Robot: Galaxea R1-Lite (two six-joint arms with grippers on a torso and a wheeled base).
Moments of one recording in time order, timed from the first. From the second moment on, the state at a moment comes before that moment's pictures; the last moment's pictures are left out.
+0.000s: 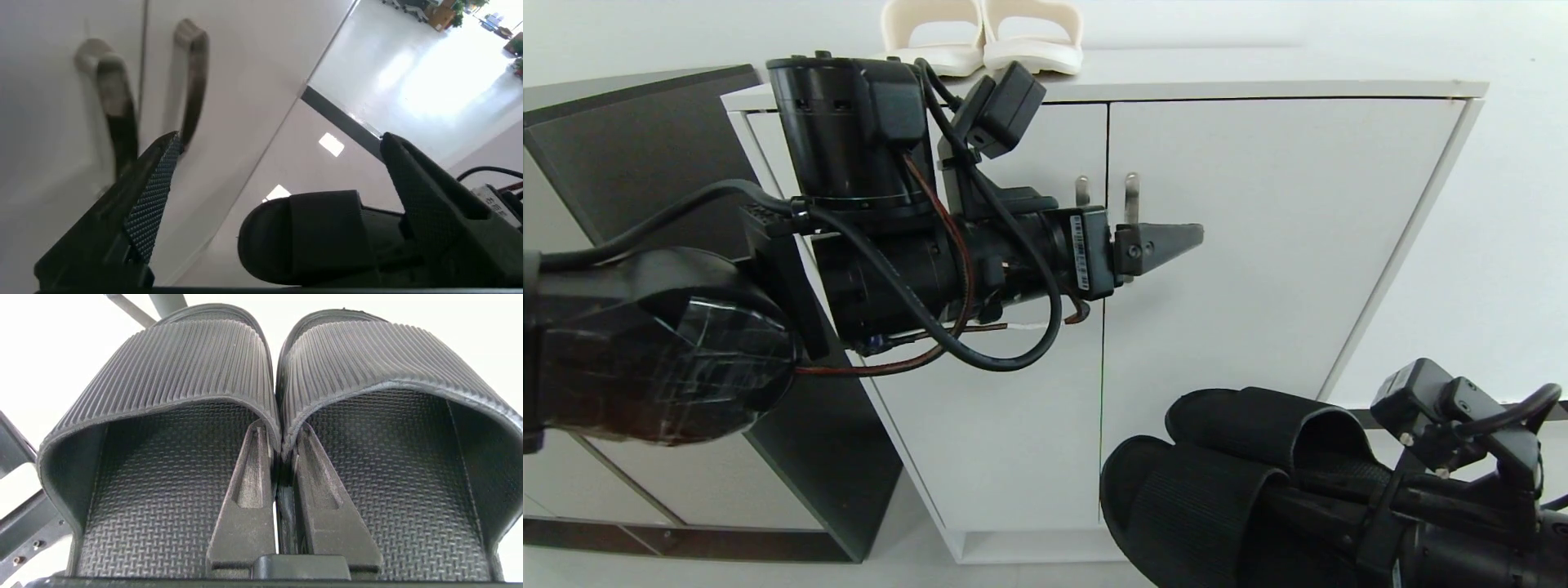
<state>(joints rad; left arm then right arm) -0.72 1.68 -1.22 -0.45 -0.26 -0.22 0.86 1.26 -0.50 -0.40 -0.12 0.01</state>
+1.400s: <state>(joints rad) -0.78 1.74 -1.25 -0.46 -0.24 -0.22 0.86 1.25 -0.46 -0.40 0.04 0.01</state>
